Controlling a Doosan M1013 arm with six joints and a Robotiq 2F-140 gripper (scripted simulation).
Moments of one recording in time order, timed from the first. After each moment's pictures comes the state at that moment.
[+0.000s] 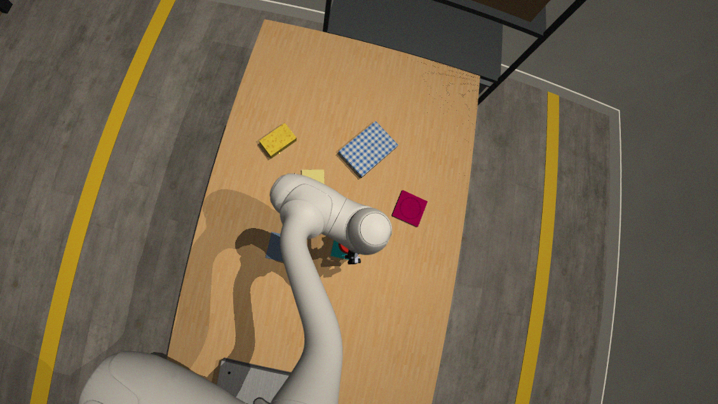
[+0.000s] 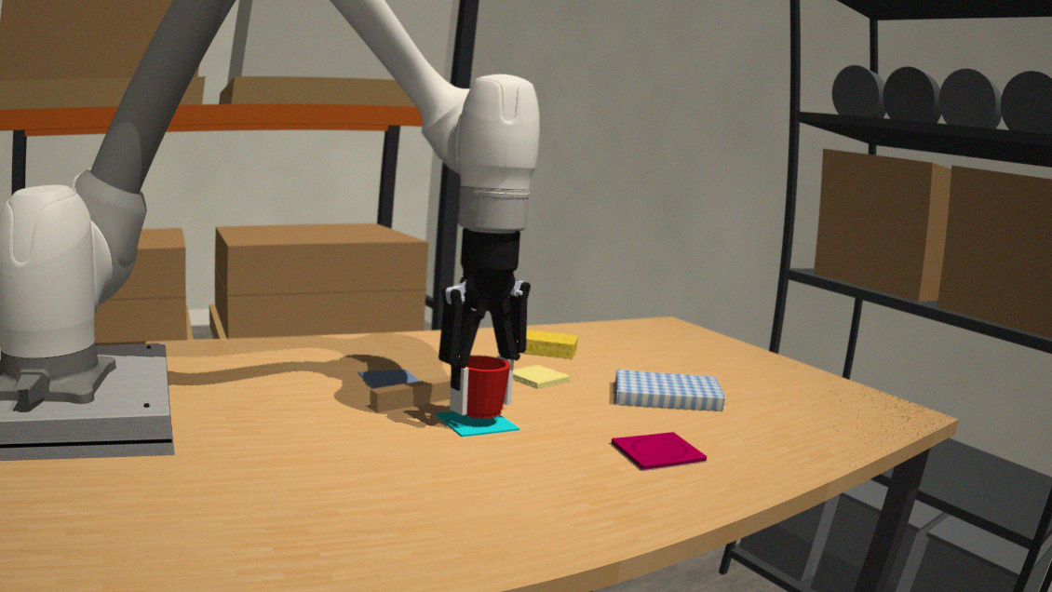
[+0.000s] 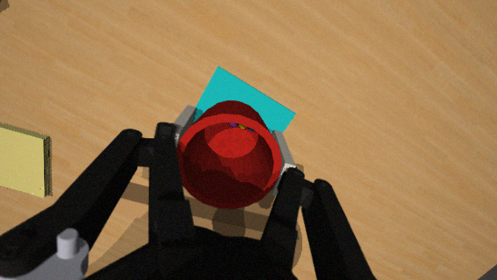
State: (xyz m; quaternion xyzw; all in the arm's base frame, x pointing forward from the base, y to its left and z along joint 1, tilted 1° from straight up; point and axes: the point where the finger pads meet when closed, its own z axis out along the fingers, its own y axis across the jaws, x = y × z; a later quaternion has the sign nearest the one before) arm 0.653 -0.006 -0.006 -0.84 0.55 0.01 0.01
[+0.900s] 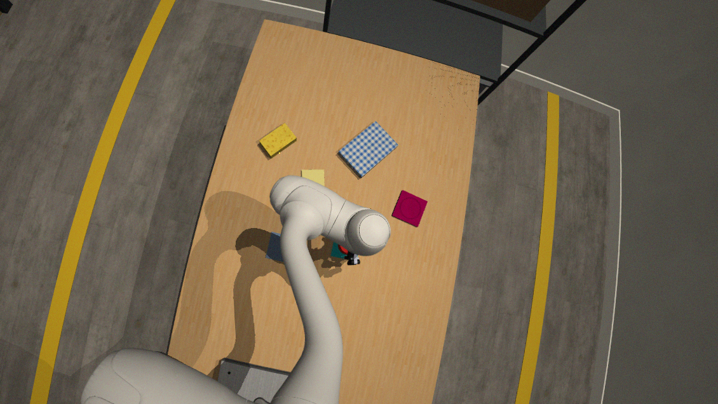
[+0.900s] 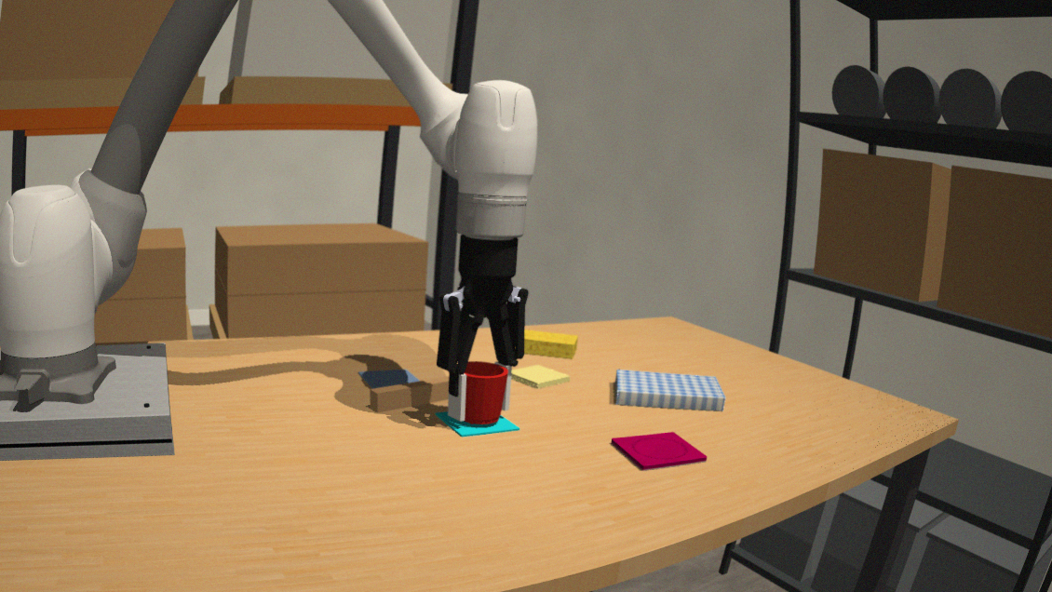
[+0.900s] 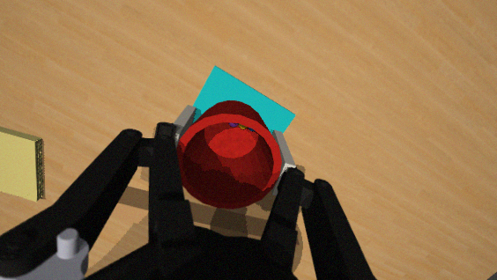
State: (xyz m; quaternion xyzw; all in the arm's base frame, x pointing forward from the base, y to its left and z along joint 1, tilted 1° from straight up) arm 0.651 -0.006 -0.014 -0.84 0.55 0.01 0.01
